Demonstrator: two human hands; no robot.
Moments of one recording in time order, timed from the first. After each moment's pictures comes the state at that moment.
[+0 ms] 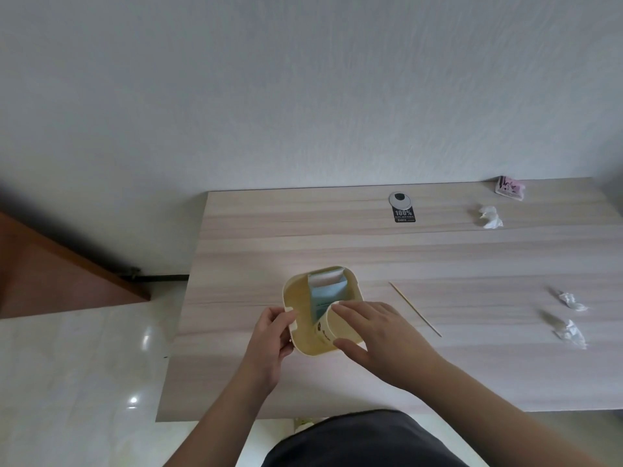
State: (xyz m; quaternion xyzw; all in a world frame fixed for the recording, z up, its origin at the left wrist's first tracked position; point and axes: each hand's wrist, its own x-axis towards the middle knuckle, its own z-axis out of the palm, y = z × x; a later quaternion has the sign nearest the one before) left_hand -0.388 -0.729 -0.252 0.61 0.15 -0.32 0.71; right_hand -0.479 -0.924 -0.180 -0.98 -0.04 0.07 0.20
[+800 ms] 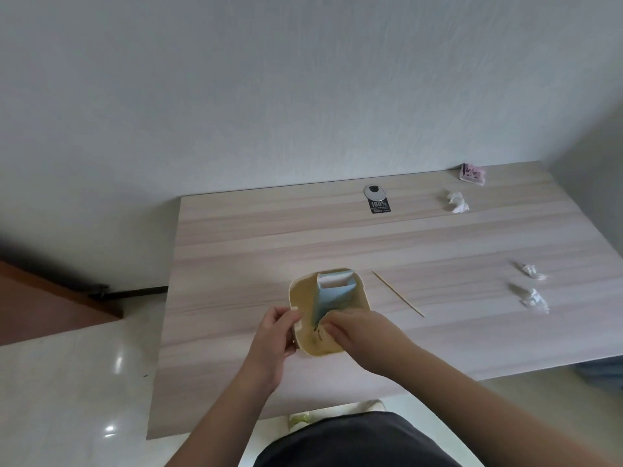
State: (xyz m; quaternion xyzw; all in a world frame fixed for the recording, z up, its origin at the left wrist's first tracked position) left_hand -0.394 -0.740 -0.244 0.63 0.11 -0.37 0.68; right_hand -0.480 -0.899 -0.189 -0.96 0.04 0.12 0.26
